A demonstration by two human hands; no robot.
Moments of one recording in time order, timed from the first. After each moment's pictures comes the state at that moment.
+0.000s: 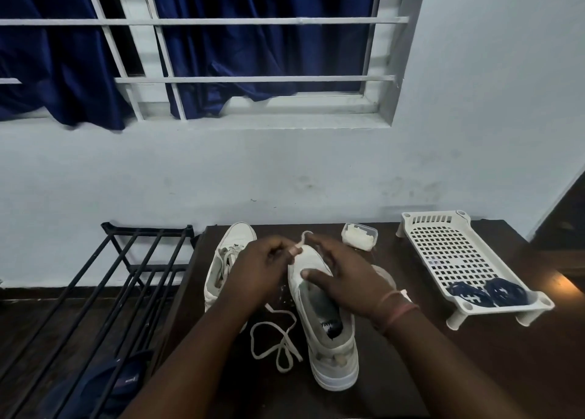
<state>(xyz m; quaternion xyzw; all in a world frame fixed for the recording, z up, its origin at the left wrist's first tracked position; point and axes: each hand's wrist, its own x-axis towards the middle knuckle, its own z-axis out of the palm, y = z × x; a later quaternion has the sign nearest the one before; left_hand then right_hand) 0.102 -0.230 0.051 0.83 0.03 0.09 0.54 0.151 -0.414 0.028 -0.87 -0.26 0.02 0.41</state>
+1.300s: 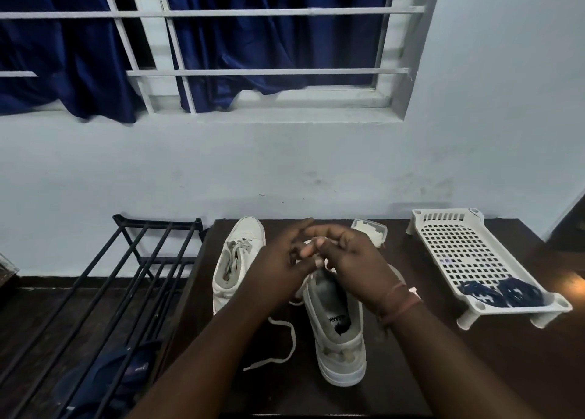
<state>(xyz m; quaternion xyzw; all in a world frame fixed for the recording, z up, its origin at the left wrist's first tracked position) 0.097 -0.244 0.047 0.84 -0.02 0.07 0.54 0.134 -0.398 0.065 -0.71 -0.21 0.10 0.66</state>
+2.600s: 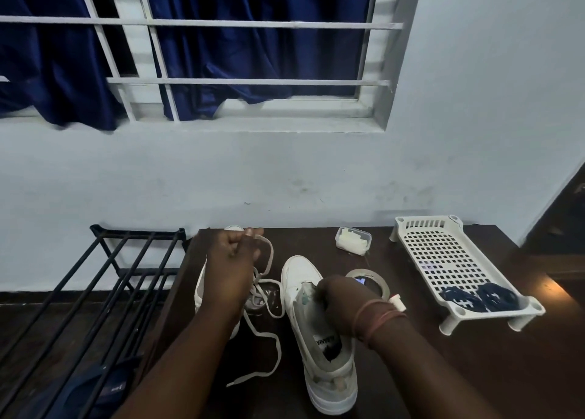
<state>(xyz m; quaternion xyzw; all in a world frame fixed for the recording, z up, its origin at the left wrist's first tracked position) 0.110 -0.225 0.043 0.65 0.17 0.22 0.70 0.146 -0.413 0.025 -0.96 -0.21 0.17 0.08</state>
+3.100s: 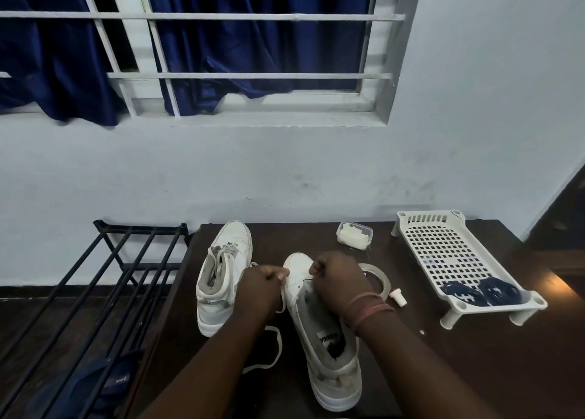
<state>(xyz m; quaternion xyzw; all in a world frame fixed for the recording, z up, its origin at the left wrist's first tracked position) 0.110 -0.249 -0.011 0.81 0.19 0.06 0.54 0.151 -0.400 0.025 -0.95 -0.12 0.05 0.29</state>
